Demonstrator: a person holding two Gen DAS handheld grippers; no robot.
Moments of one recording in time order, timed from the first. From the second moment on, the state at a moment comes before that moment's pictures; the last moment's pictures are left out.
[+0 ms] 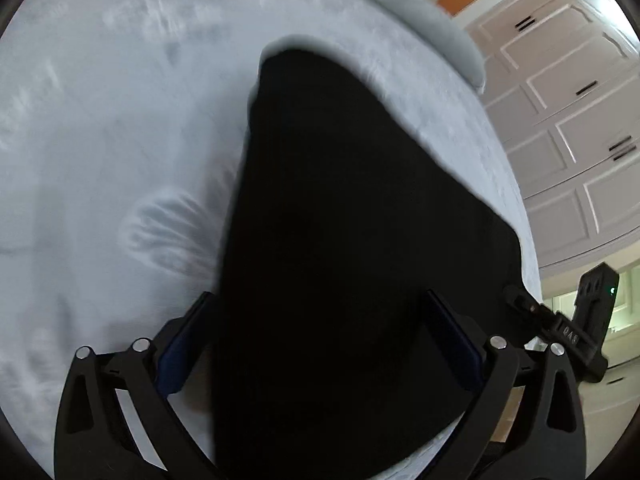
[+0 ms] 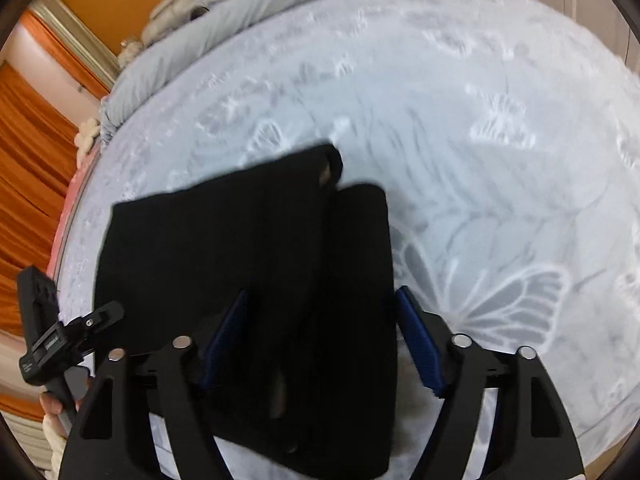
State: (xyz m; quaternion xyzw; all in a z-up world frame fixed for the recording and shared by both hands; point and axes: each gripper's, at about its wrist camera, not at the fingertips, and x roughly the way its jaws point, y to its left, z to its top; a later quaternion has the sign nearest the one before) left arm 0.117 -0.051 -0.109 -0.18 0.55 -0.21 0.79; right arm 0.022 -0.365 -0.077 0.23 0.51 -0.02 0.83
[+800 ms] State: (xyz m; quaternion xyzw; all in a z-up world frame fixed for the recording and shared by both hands) left arm 0.050 0.051 -0.011 -0.03 0.38 -0.07 0.92; right arm 0.042 -0.245 -0.022 0.11 0.44 0.02 0.89
